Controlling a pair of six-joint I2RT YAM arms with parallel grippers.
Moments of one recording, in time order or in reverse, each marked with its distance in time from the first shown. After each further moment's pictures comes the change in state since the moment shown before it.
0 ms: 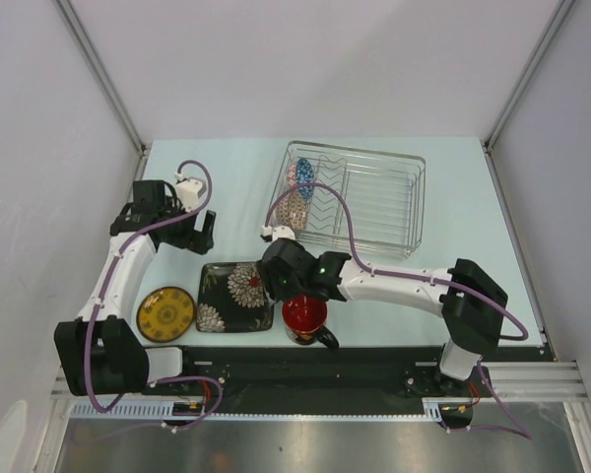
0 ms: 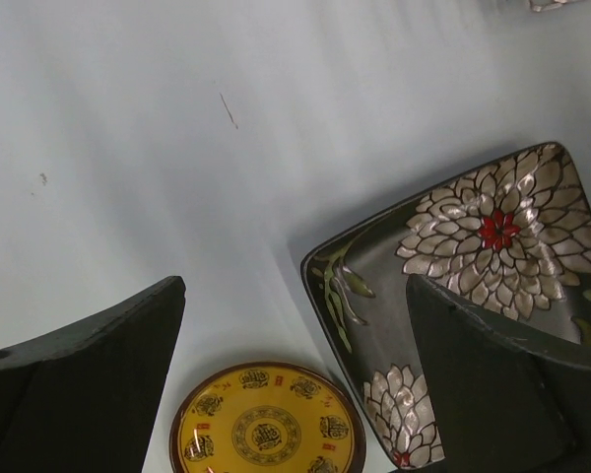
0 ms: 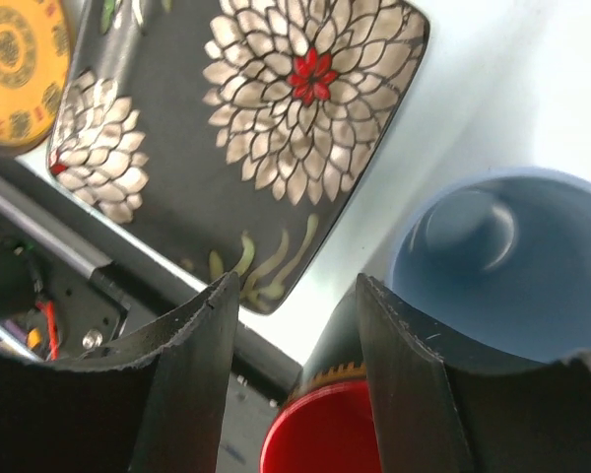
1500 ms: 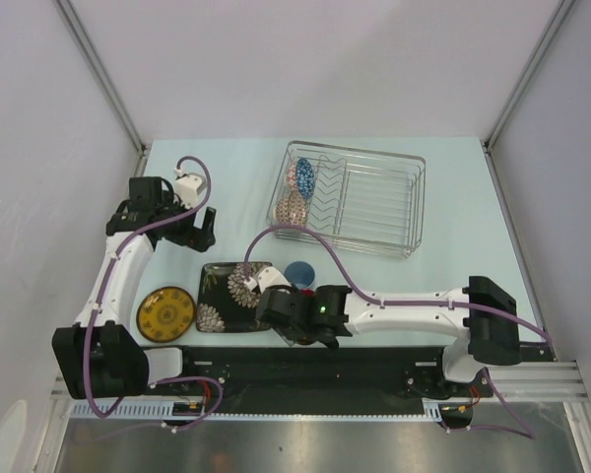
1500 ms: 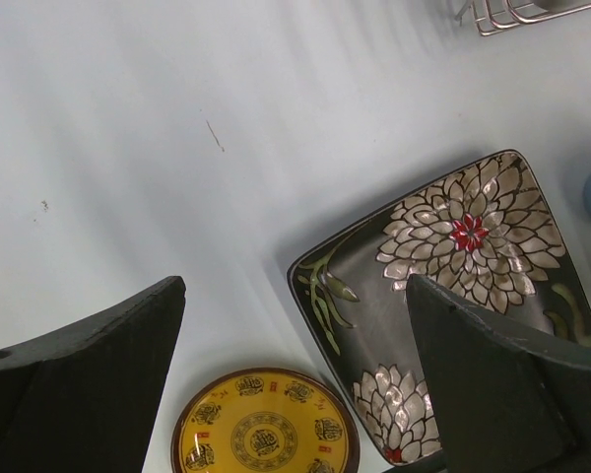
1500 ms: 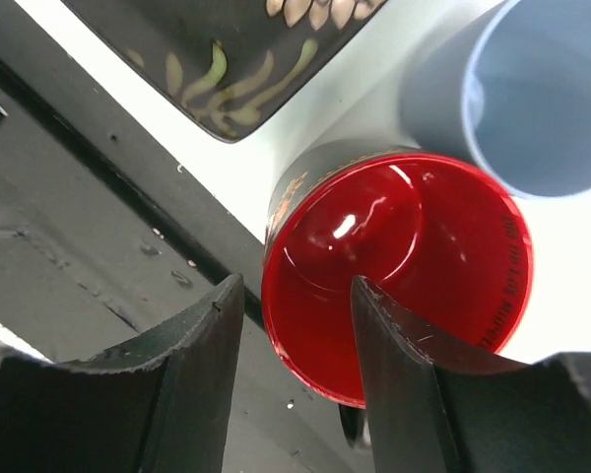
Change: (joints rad) left arm 0.001 -0.017 0.028 -0.030 0.060 0.016; right arm 0.247 -0.085 0.011 -0.298 0.203 -0.203
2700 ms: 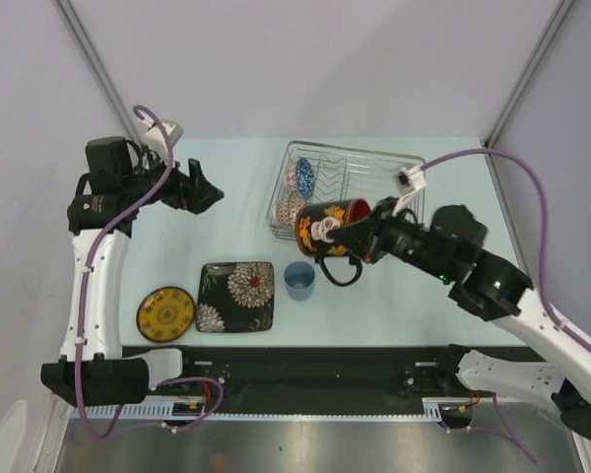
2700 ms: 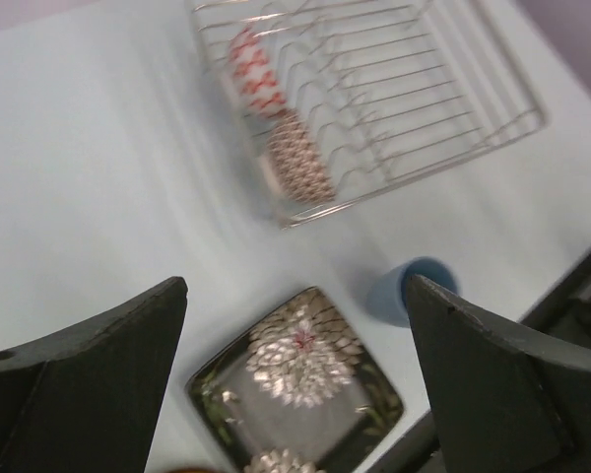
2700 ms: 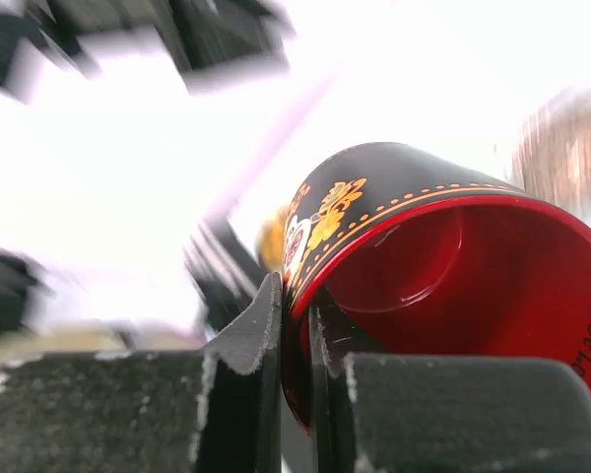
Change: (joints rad) left arm 0.003 -0.032 0.391 -0.104 0.297 -0.214; right arm -0.475 -0.678 -0.097 0.301 -0.432 0.144
